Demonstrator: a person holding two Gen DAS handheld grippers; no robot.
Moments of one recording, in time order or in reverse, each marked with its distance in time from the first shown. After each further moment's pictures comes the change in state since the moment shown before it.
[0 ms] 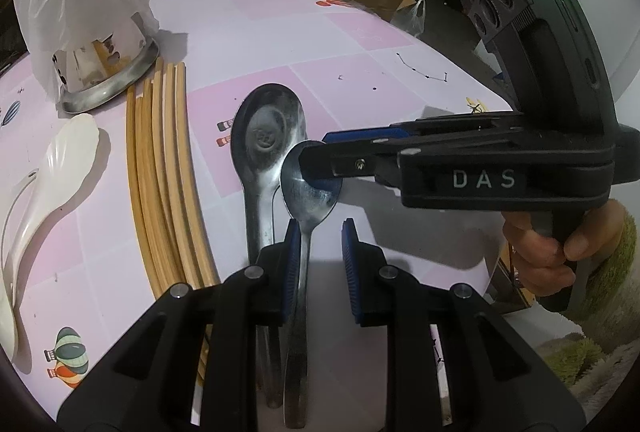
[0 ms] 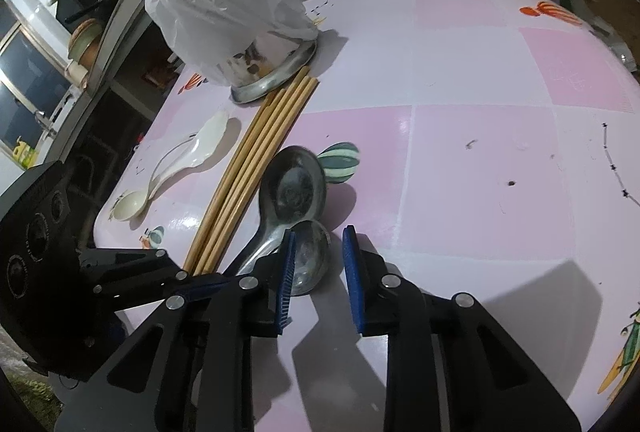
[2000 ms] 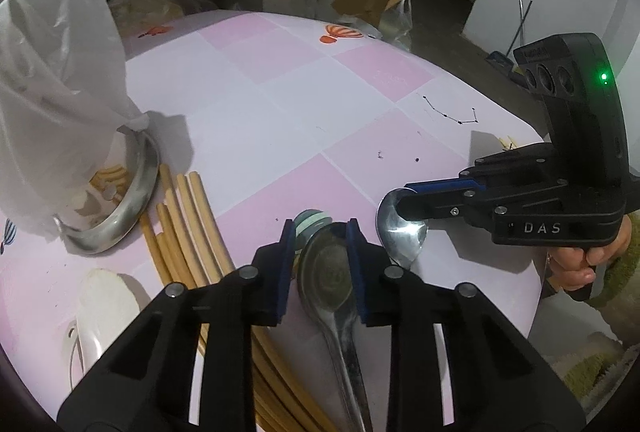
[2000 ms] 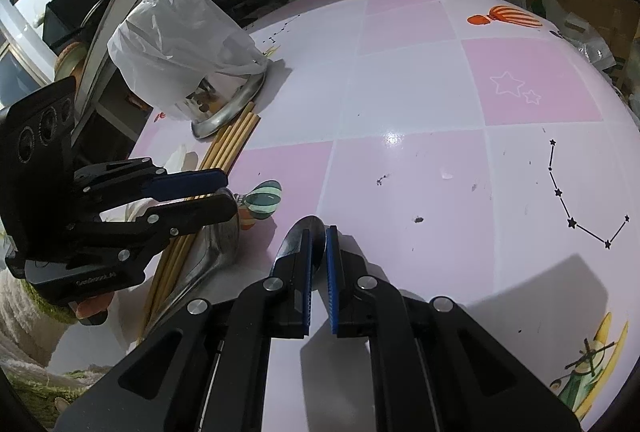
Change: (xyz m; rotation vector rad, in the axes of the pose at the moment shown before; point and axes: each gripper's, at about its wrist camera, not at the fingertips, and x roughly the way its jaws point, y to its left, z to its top) left arm 0.023 0.025 0.075 0.160 0.005 0.006; right arm -0.016 -0.047 0.017 0.049 -0.065 -0.052
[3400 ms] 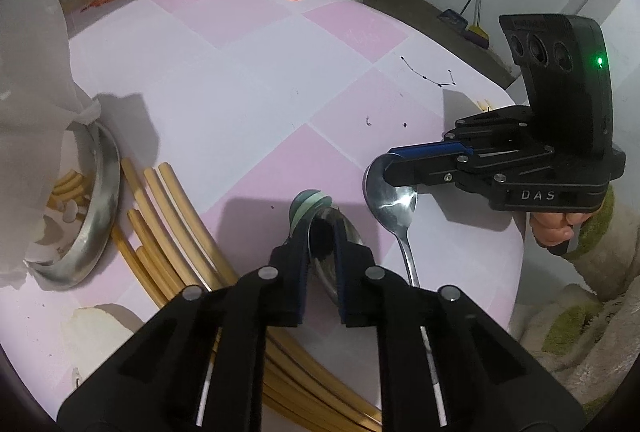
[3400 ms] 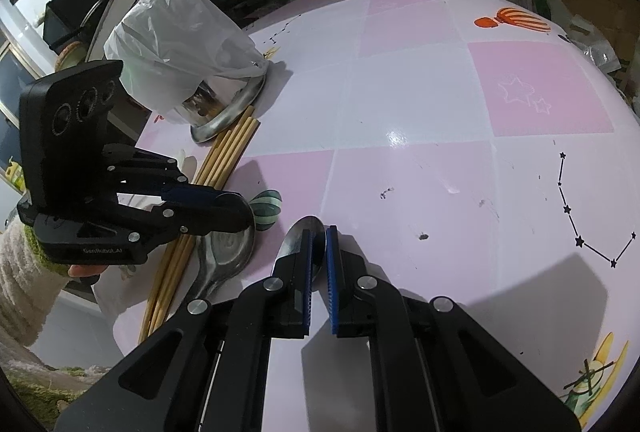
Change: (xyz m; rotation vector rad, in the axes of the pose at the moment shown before) left arm 0.014 0.021 0.007 0.079 0.166 -0.194; right arm 0.002 0.003 0.005 -0.013 -0.002 -0.012
